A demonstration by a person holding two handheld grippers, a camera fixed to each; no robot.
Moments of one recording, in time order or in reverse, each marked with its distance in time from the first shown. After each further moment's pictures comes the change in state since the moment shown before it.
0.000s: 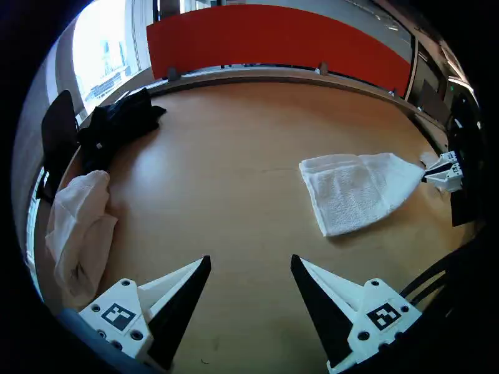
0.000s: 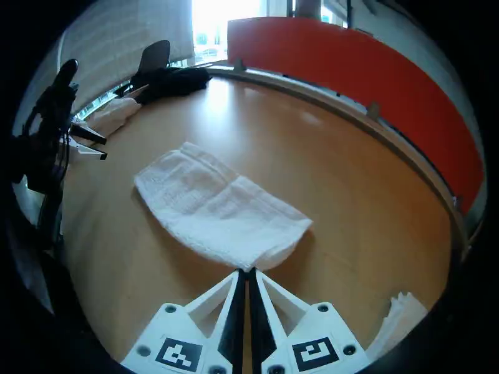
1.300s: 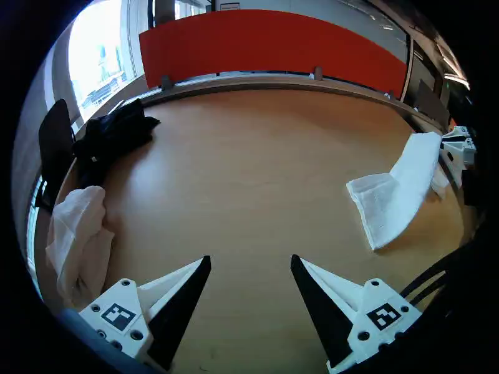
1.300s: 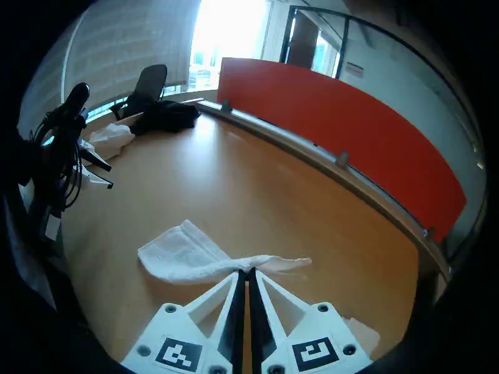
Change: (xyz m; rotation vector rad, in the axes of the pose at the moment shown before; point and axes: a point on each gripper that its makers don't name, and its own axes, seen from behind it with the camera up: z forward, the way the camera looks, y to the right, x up) left arm 0.022 0.012 0.003 -0.013 0.026 0.020; right arm 0.066 0.035 -0.074 -0.116 0.155 -0.072
